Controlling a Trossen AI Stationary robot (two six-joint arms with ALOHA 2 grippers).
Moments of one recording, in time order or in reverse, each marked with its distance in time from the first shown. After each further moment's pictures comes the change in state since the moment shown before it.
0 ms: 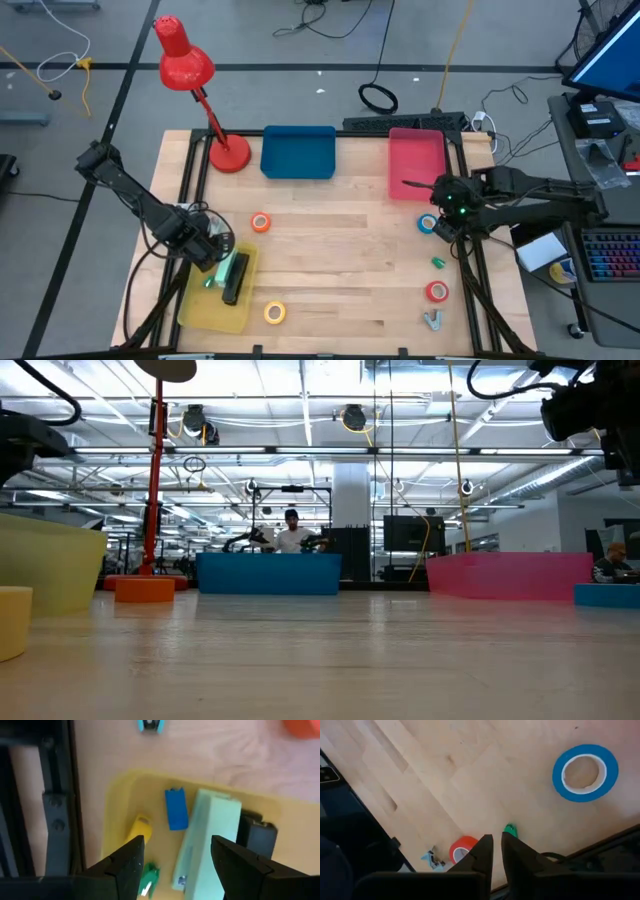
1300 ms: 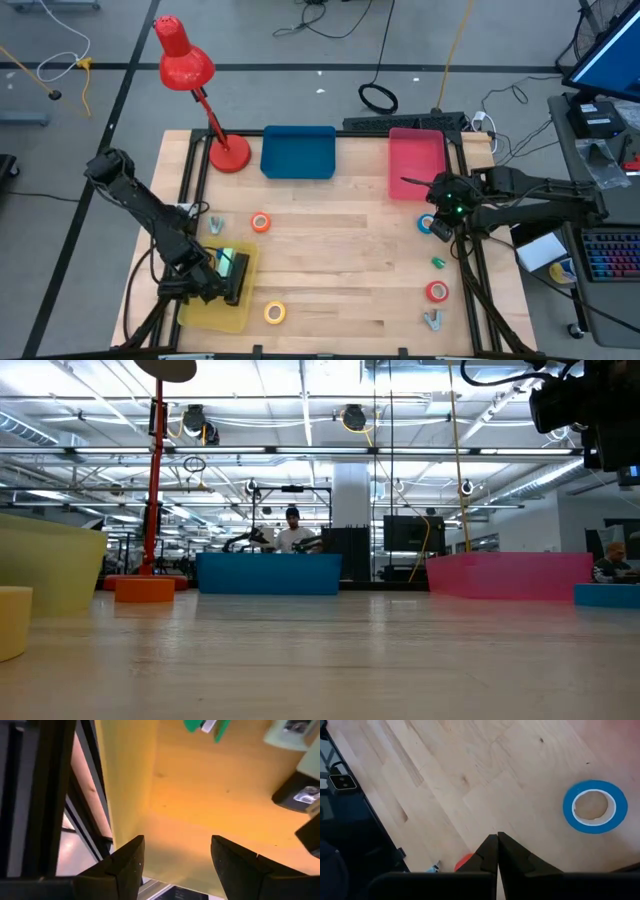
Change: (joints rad) left arm -0.151 0.250 0.001 0.481 0.544 -0.238; right arm 0.000 0.000 -0.001 0.102 0.020 -0.046
